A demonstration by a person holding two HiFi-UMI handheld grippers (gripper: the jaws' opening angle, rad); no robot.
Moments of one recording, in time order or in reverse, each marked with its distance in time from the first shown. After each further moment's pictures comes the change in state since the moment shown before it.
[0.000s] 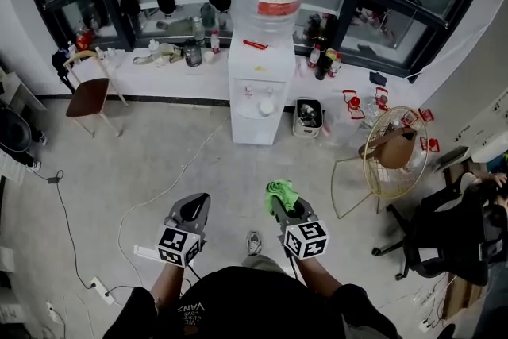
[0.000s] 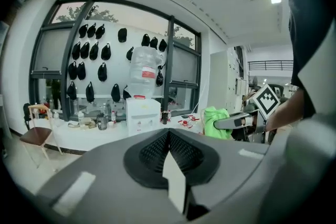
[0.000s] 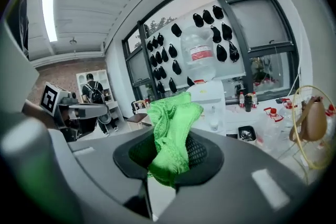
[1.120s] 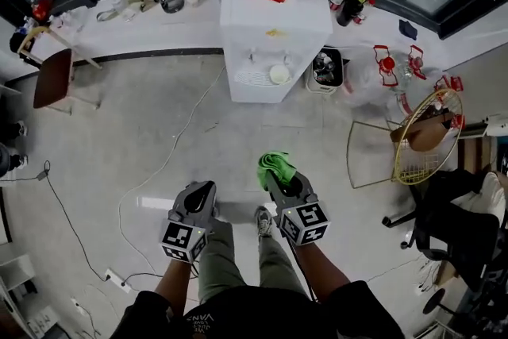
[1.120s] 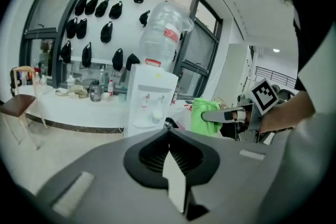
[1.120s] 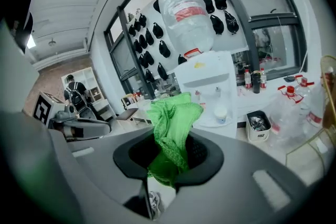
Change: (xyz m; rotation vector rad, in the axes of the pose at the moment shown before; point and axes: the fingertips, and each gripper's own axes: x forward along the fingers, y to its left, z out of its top) left arm 0.194 0.125 -0.102 -0.180 0.196 -0.064; right arm 0.241 -0.074 -0.027 0.116 0.114 -0.015
